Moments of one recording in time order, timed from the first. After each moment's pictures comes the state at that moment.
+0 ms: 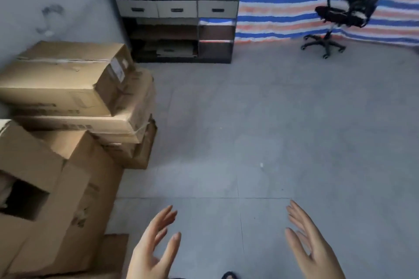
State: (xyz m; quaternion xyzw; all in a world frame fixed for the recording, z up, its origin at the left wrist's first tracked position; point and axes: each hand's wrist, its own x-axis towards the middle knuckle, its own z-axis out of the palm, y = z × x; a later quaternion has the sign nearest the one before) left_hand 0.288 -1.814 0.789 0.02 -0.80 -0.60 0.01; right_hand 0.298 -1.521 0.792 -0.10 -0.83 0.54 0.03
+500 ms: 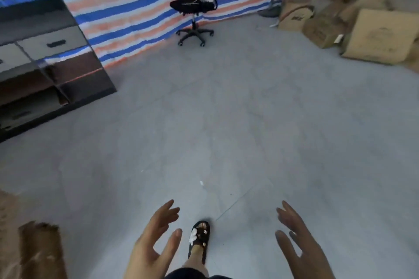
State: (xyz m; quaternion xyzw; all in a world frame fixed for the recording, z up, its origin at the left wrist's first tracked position) left_hand 0.032 -1.578 0.789 -0.25 -0.79 -0.53 -0.17; right_hand 0.215 -1.369 0.770 -0.38 -0.74 0.52 0.19
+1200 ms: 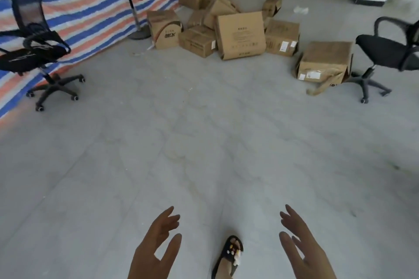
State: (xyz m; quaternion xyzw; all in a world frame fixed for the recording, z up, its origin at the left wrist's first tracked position) left_hand -0.135 -1.122 0.780 -0.45 -0.67 -0.47 -0.36; right_hand 0.138 -1.062 0.778 -0.60 -0.57 0.43 0.36
